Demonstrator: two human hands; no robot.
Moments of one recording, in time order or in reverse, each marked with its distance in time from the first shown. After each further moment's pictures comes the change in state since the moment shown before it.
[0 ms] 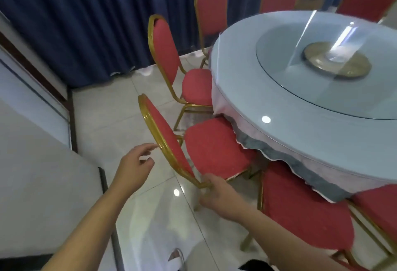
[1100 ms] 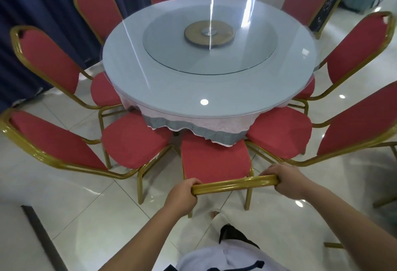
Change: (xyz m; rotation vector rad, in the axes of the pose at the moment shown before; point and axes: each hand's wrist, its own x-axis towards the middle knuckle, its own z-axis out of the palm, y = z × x) left_hand -0.252 0.159 0.377 0.365 -0.740 0.141; right_hand -0.369 0.323 -0.246 -0.511 0.226 0.341
